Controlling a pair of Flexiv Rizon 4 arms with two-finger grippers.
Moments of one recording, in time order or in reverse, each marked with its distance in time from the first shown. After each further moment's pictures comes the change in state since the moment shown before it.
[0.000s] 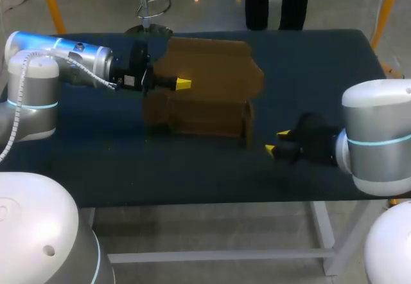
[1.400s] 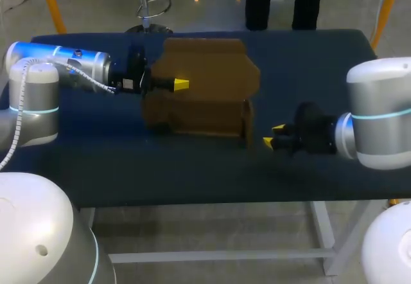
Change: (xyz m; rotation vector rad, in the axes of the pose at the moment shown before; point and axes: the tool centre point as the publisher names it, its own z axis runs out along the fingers) left arm -0.010 0.009 -0.005 0.054 -0.017 0.001; right arm -0.012 0.010 0.018 0.006 0.082 0.011
